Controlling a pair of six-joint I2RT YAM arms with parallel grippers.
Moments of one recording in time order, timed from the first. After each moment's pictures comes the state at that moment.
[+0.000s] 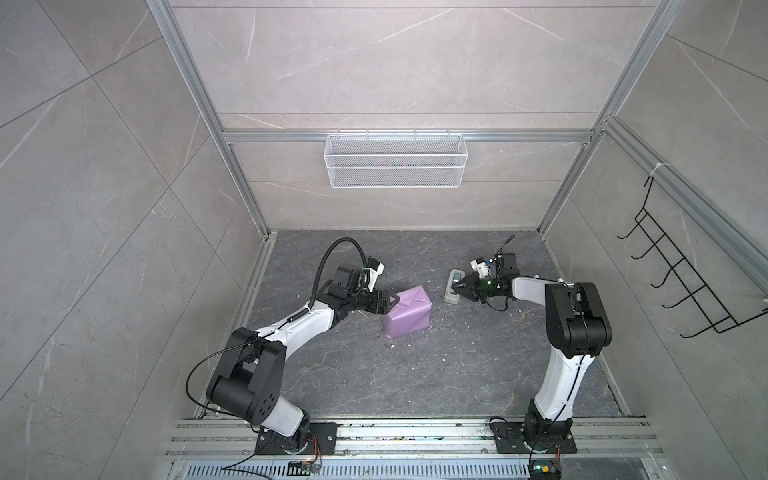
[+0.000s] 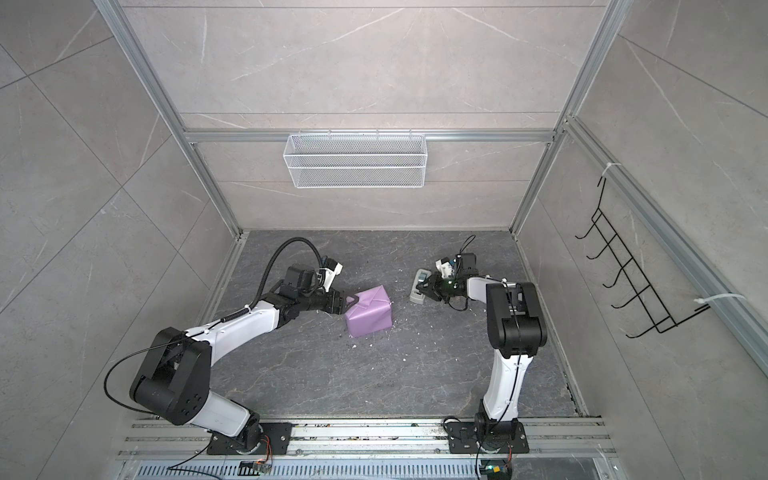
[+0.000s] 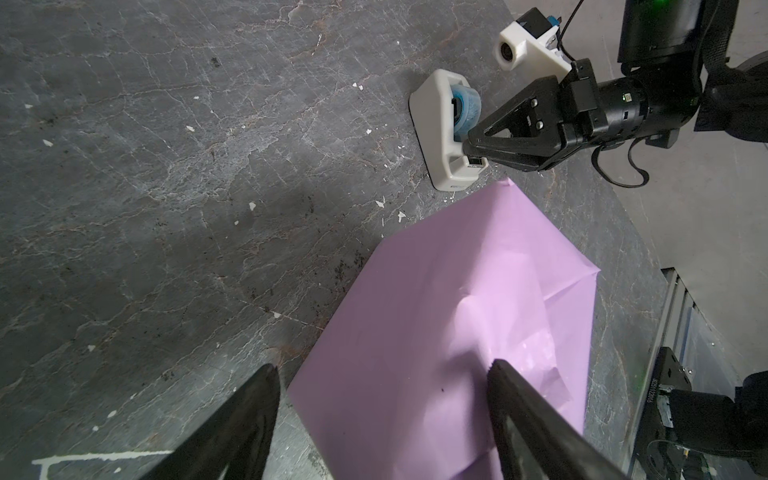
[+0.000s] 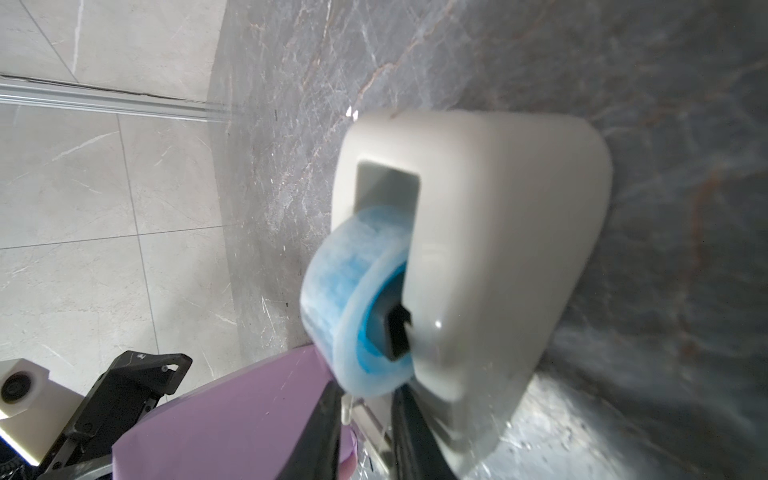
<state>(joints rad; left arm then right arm) -0.45 1.53 0.91 -0.09 0.47 -0.20 0.04 1.99 1.14 -0.11 -0.84 0.55</state>
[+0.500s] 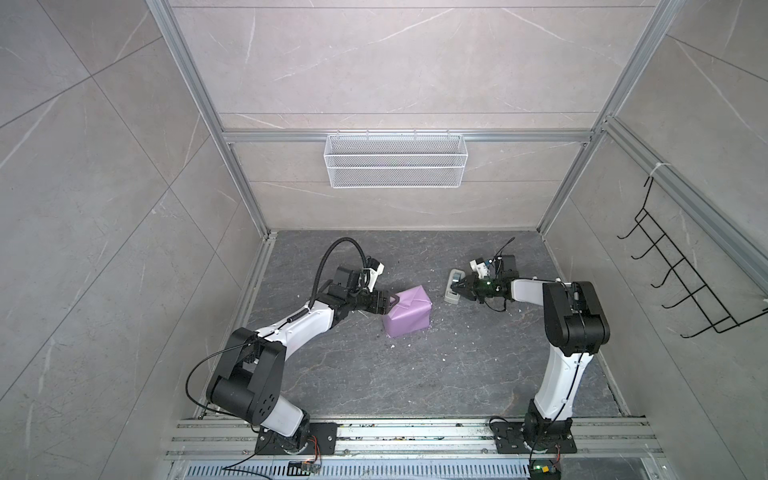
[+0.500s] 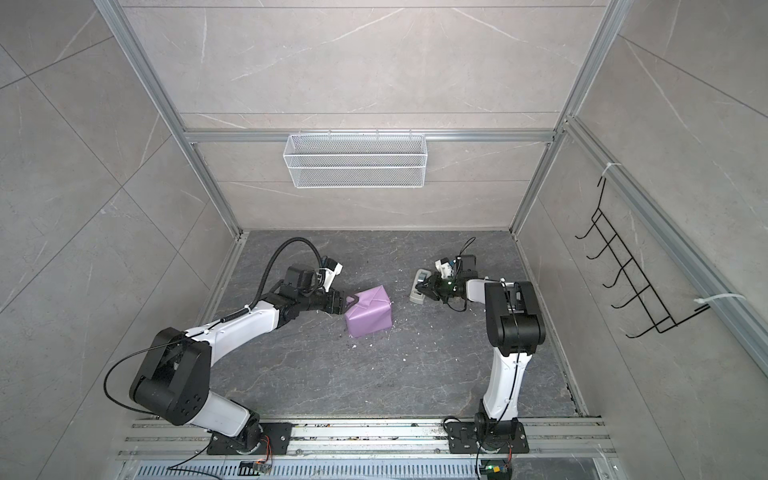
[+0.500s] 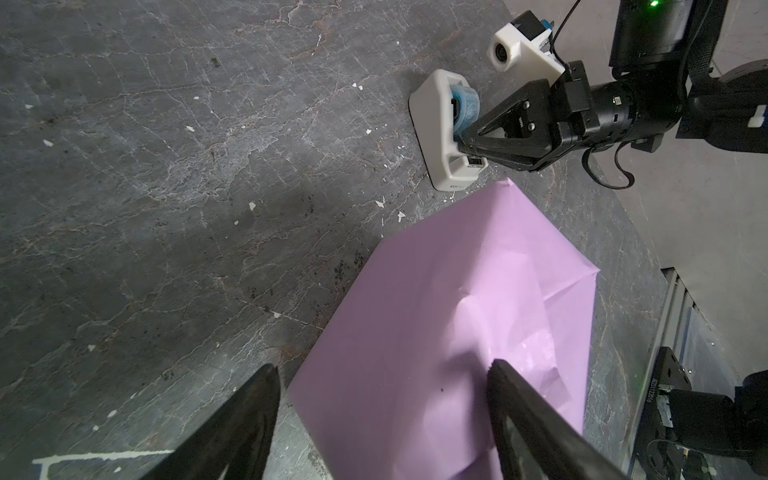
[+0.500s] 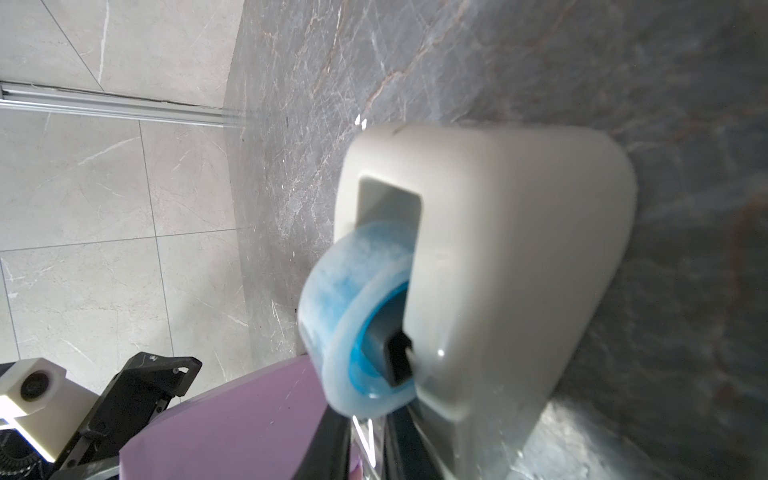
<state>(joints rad) -0.45 1.53 0.90 -0.09 0.47 -0.20 0.04 2.00 1.11 -0.02 -0.86 0.61</state>
